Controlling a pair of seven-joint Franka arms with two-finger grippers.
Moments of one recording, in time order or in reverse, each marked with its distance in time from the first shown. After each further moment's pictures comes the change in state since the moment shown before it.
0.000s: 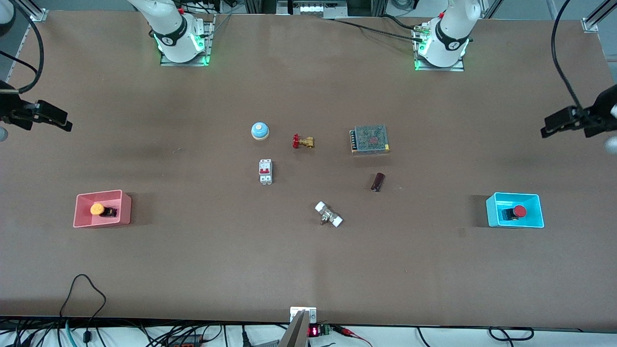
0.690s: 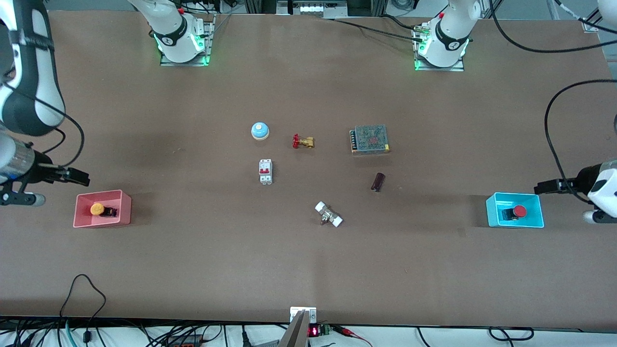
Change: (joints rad) left arm 0.131 0.331 0.005 0.008 0.000 0.324 0.159; right arm -0.057 0.331 -0.006 -0.002 -0.068 0.364 -0.001
